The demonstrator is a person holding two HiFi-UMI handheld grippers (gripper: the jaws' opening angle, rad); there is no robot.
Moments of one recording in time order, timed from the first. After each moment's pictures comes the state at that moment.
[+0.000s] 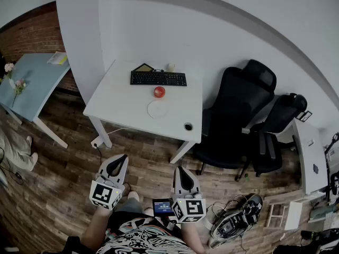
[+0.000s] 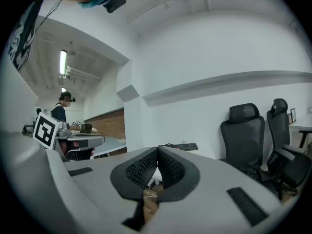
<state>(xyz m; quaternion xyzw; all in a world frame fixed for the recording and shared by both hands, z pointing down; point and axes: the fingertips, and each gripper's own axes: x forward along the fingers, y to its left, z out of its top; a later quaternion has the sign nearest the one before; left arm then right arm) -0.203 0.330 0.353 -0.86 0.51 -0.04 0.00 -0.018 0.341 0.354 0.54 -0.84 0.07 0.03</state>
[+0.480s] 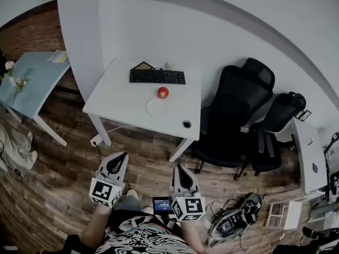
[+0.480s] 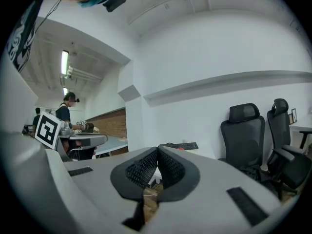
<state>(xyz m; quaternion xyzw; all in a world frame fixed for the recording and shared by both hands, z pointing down) -0.191 0.341 0.352 -0.86 0.51 -0.04 0.00 -0.010 0.356 0.359 0.54 -0.84 0.07 0.03</state>
